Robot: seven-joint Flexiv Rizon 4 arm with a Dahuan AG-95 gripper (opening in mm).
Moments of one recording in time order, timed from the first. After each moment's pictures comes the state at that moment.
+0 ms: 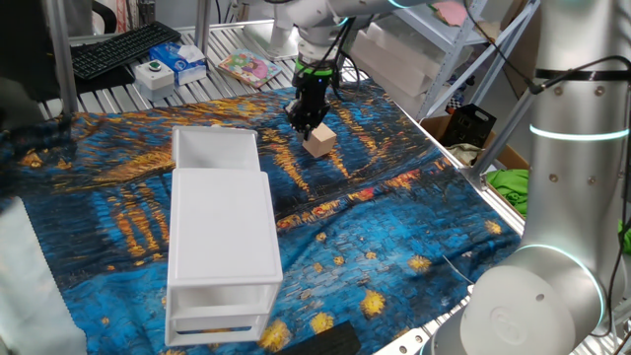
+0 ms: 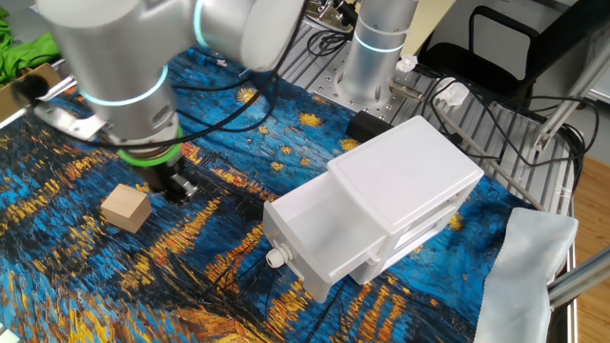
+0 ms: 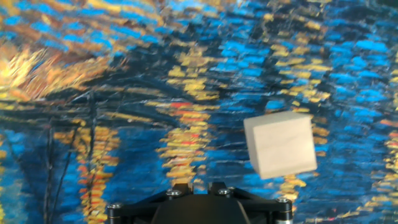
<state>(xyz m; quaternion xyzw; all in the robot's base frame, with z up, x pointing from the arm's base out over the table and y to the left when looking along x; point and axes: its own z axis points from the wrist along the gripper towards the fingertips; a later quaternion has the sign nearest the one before) 0.621 -0.134 0.085 -0.02 -1.00 0.01 0.05</state>
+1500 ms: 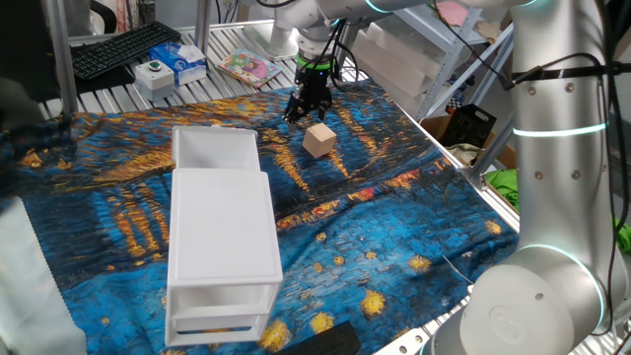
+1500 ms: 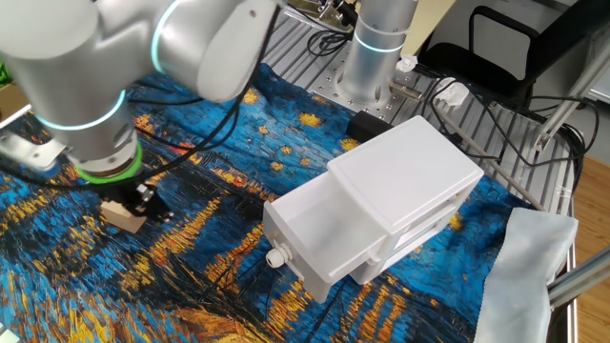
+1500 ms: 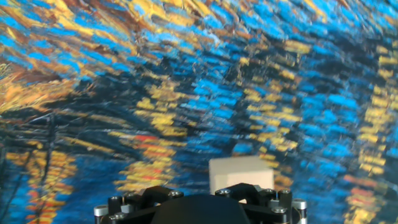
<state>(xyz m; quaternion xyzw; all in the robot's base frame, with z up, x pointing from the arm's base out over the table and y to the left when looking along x) 0.671 -0.183 0.067 0.06 -1.00 0.04 0.05</state>
